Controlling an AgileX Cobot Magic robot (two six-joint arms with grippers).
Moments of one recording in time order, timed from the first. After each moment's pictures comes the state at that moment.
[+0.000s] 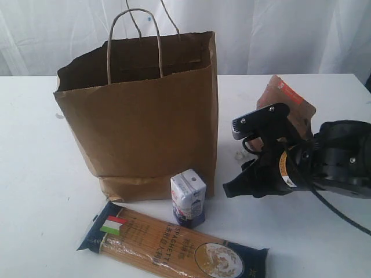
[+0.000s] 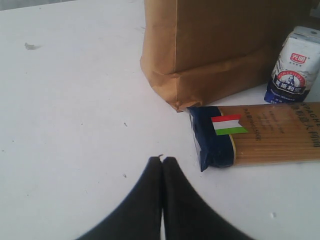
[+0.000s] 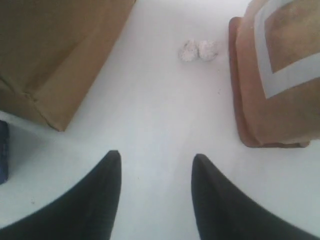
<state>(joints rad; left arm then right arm) -0.48 0.00 0.02 -0.04 0.40 0.00 0.57 1.54 -0.69 -0.83 0.22 0.91</state>
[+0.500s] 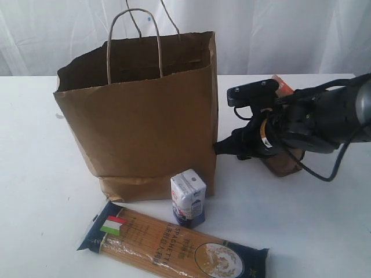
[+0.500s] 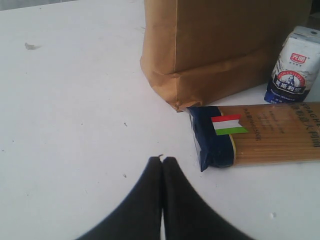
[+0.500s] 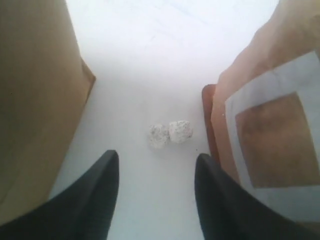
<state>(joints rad) -0.48 0.00 0.02 -0.04 0.40 0.00 0.47 1.77 -0.94 -0.84 0.20 0.96</state>
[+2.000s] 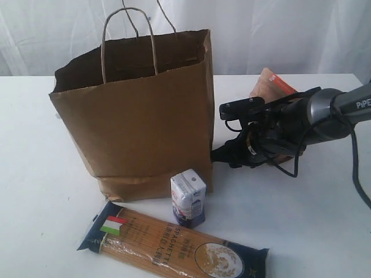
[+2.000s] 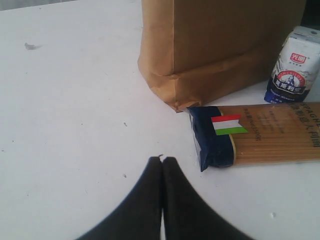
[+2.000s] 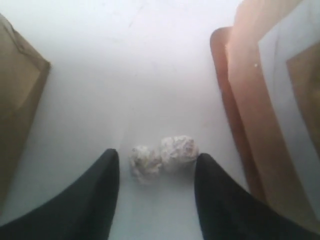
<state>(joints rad) -0.48 0.00 0.02 -0.04 0.40 0.00 0.45 2.00 -1.06 -0.85 0.17 0.99</state>
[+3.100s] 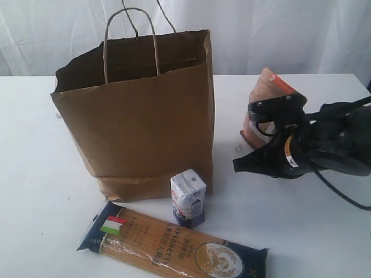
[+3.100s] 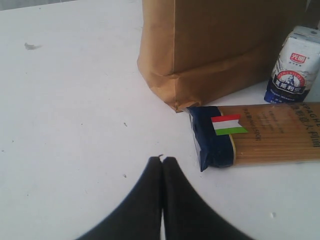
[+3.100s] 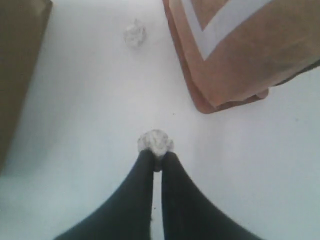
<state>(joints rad) -0.48 0.00 0.02 -0.04 0.40 0.00 0.47 1.61 -0.77 -0.80 0.27 0.97</state>
